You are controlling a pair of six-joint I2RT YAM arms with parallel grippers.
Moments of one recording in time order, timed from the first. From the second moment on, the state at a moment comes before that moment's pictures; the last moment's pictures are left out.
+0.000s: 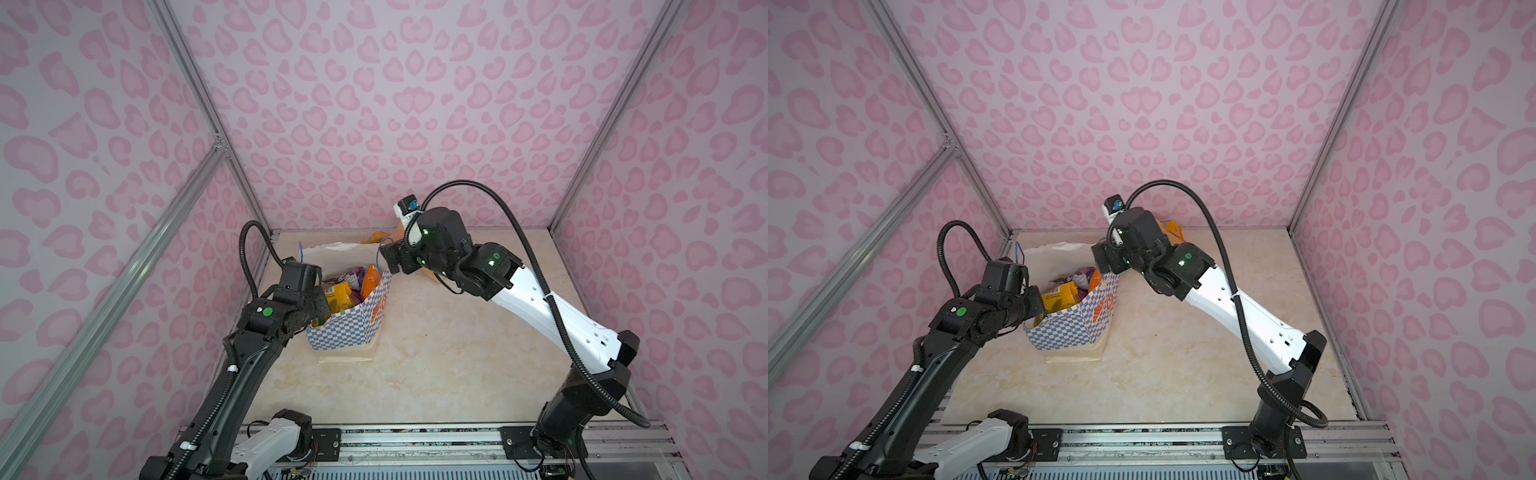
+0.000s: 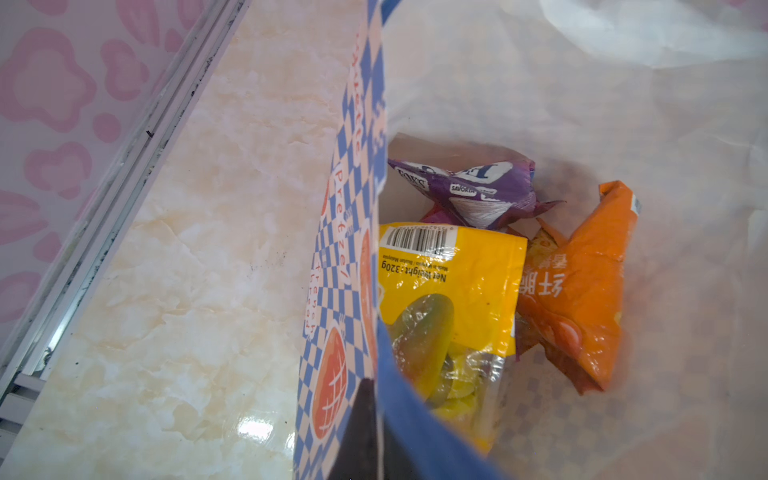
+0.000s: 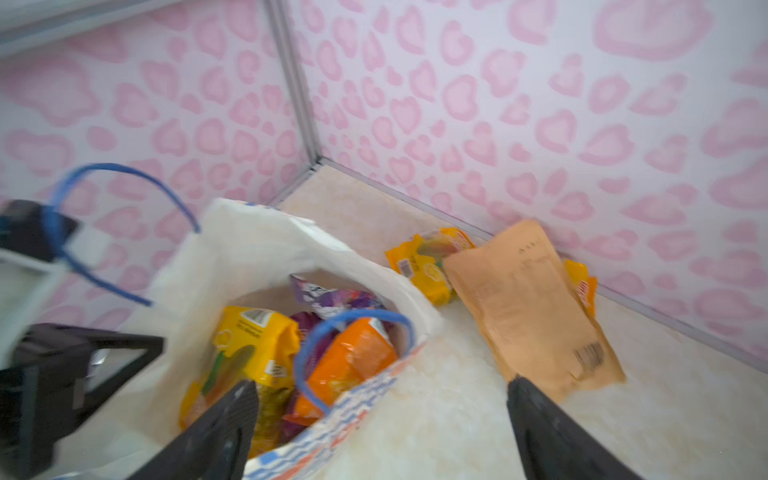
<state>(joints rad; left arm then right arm) -0.27 1.06 1.17 -1.02 -0.24 -0.57 0.83 1.66 1.88 -0.72 0.25 0.21</state>
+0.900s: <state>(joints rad) -0.23 1.08 1.18 -1.01 -0.13 -0.55 0.14 2.41 2.06 -0.34 -0.42 0.39</state>
